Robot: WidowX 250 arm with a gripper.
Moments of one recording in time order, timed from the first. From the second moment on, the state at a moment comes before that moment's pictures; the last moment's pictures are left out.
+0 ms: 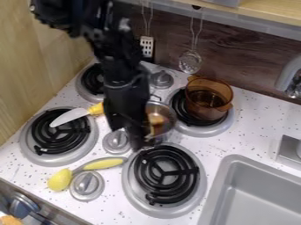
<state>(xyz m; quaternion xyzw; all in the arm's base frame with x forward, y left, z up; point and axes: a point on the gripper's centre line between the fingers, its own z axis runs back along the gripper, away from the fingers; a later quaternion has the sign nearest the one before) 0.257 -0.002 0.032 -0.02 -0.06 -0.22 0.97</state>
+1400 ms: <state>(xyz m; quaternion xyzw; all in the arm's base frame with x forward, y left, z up) 0.254 0.042 -0.051 0.04 -0.13 -0.32 0.94</state>
